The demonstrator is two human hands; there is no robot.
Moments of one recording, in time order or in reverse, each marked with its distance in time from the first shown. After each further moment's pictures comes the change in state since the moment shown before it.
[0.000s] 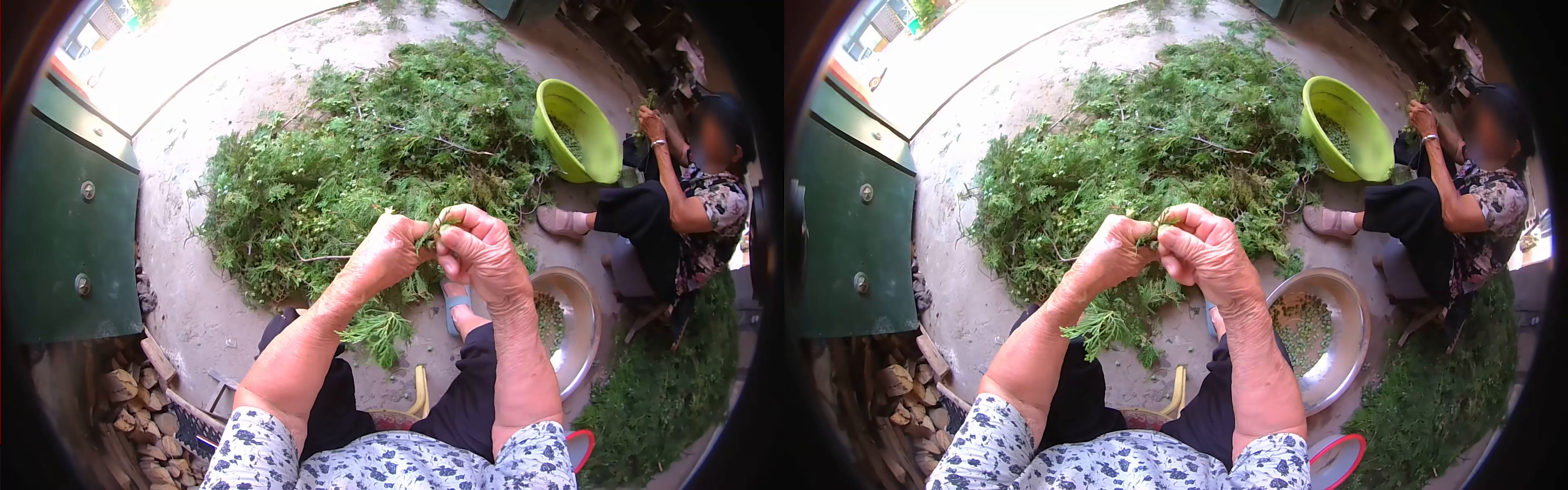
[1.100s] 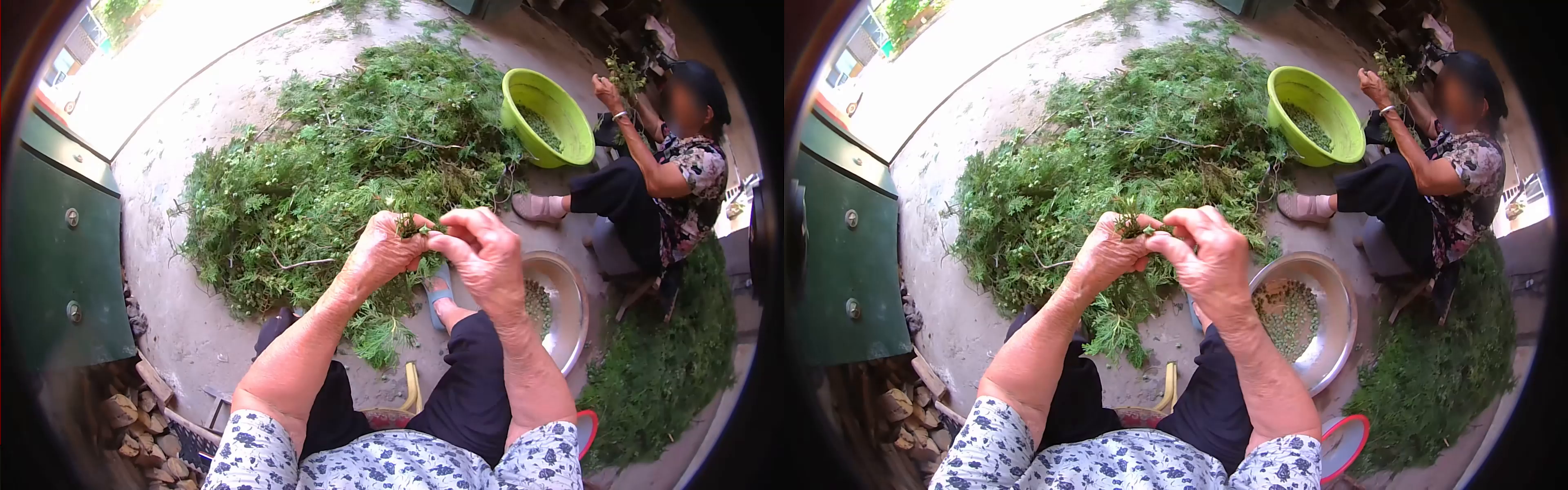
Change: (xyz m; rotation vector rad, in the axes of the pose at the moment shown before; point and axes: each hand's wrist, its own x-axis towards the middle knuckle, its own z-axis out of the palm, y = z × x) left_hand 0.007 0.030 0.024 -0.506 -0.025 -0.241; right_hand -0.040 -0.016 0.006 -0.953 0.461 -0.451
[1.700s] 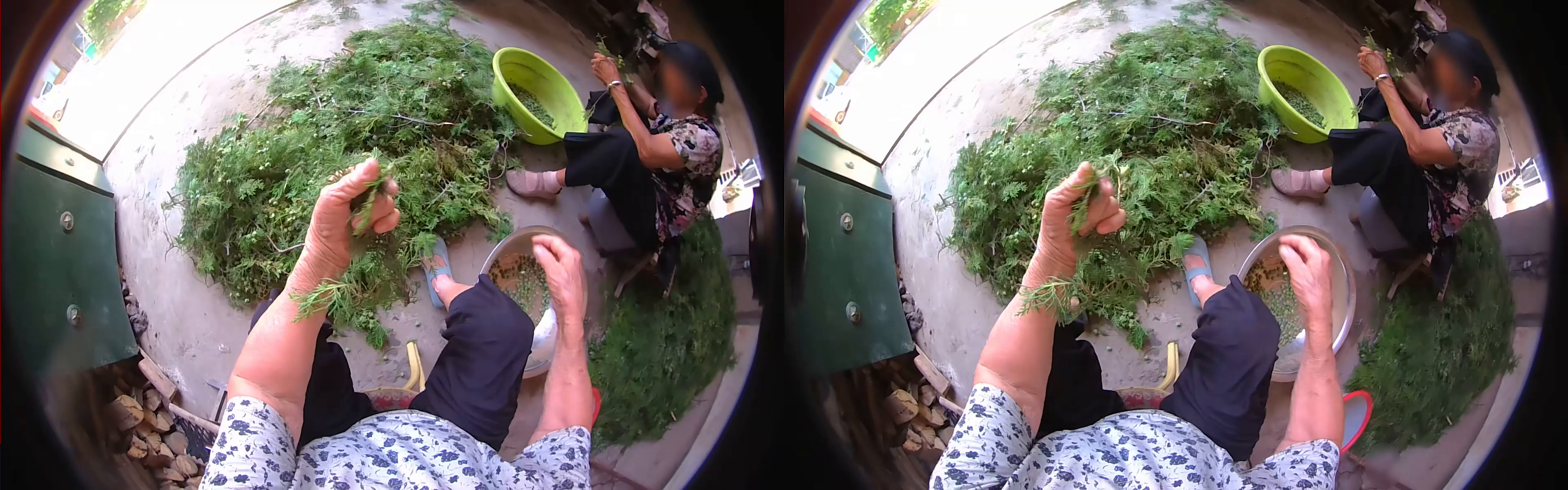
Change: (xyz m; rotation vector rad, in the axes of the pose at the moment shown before) left_hand -0.006 -0.007 -0.027 -0.970 -0.127 0.072; right_hand -0.072 0.069 -0.101 -0.209 0.062 0.451
